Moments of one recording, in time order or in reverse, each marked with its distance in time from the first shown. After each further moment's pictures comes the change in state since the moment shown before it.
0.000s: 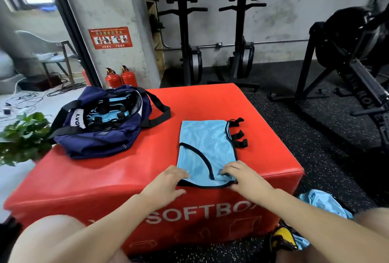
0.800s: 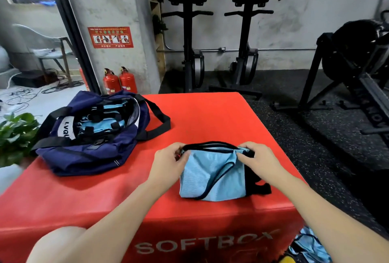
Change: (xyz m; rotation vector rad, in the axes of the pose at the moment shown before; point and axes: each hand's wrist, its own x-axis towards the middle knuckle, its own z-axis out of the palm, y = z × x) left_hand 0.092 0.001 -0.050 -0.474 0.574 -0.235; right_hand 0.081 0.030 -0.077 0.329 0.338 0.238
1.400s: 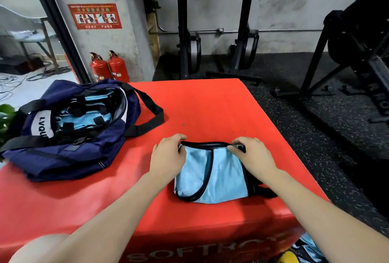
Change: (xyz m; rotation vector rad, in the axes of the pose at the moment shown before) left_hand 0.050 -0.041 0.041 0.346 -0.056 -0.031; right_hand 0.046 0.036 0.040 -0.321 0.056 0.082
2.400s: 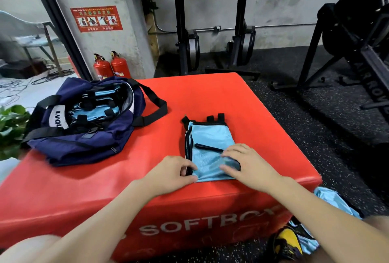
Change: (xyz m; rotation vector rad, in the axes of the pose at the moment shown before) left_hand -0.080 -0.008 -0.038 0.000 -0.490 0.232; right_hand -0.086 -0.011 0.007 -0.031 -0.124 -0.397
